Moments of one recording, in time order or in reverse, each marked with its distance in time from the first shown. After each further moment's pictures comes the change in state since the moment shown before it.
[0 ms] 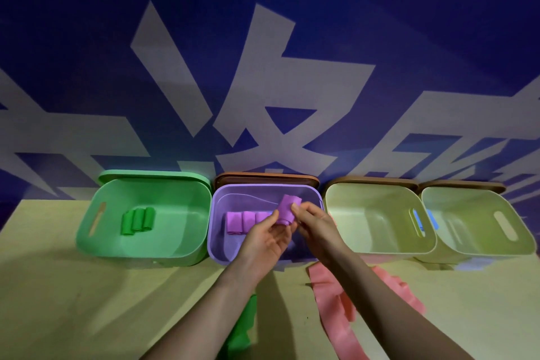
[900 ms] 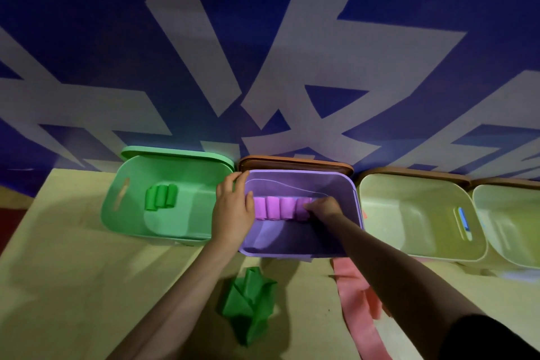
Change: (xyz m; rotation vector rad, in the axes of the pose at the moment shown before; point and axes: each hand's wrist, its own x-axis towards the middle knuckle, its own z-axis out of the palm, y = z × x) left_hand 0.044 0.068 -0.086 1.722 0.460 0.926; right_hand 0.119 0.068 -0.015 -0.817 0.226 0.385
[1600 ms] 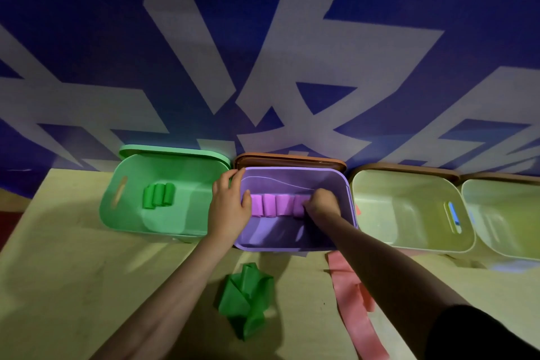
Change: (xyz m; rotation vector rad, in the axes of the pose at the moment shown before) left_hand -0.001 -0.003 0.000 -0.003 -0.023 0.010; right_hand -0.015 0.000 -0.003 -0.434 0.199 -0.169
